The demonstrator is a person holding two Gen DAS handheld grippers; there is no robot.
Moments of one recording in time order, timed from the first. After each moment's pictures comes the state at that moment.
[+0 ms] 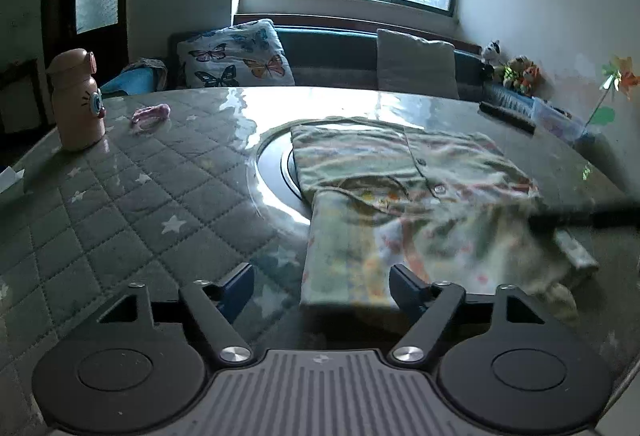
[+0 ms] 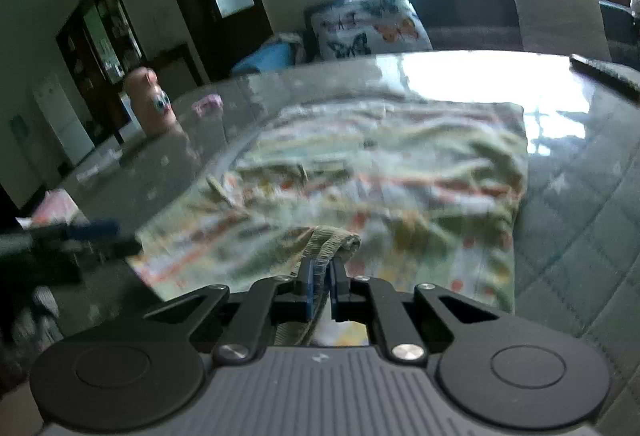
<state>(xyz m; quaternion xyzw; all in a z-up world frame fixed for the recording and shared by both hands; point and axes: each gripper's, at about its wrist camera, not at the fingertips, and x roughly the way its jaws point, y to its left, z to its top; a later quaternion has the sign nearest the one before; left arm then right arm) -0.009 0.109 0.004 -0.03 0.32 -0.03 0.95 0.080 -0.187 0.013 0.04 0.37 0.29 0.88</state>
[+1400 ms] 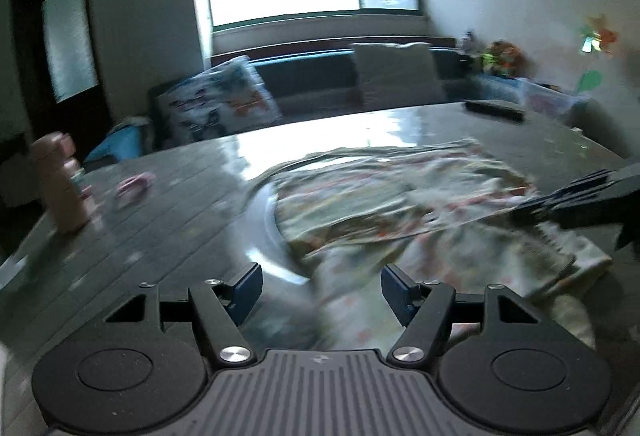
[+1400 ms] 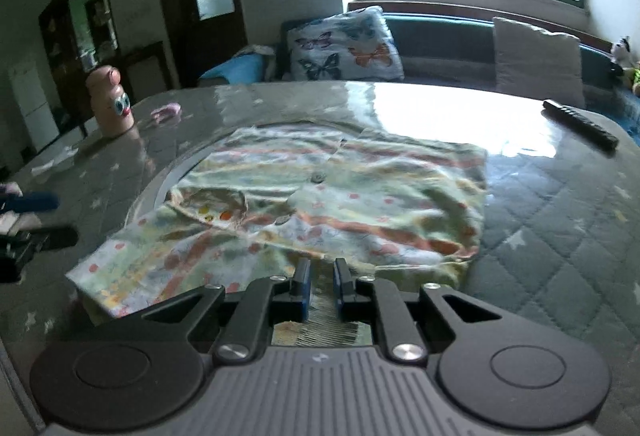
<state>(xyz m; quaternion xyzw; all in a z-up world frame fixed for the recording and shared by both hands) 0.029 0.074 0.019 0.07 0.28 -0.06 0.96 0.110 -0.184 0.000 -0.03 0.35 0.24 0.91</state>
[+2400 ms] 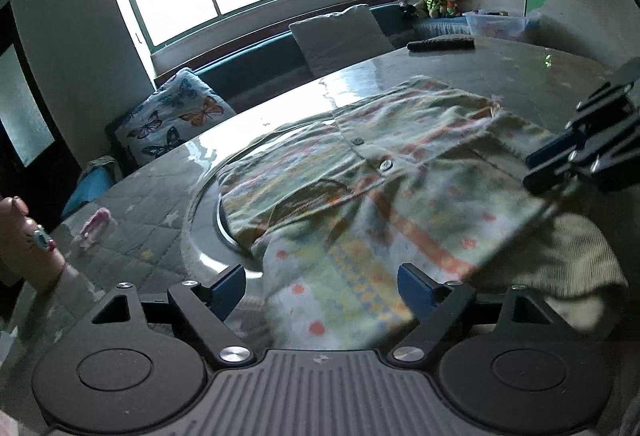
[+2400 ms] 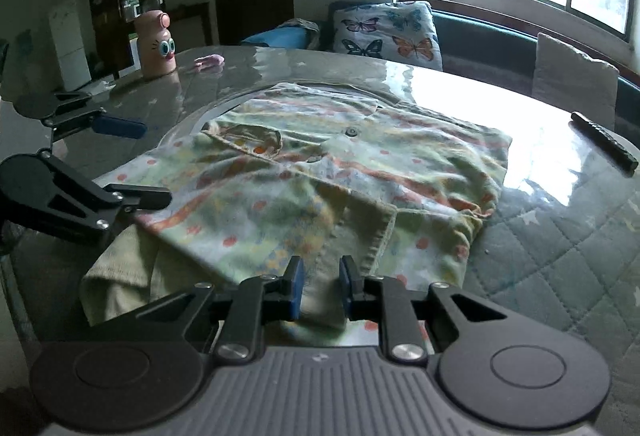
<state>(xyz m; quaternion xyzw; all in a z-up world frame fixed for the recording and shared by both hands) 0.029 0.041 -0.018 0.19 0.30 -0.10 0.93 0.067 -0.197 -0.013 -0.10 0.34 0.29 0.89</state>
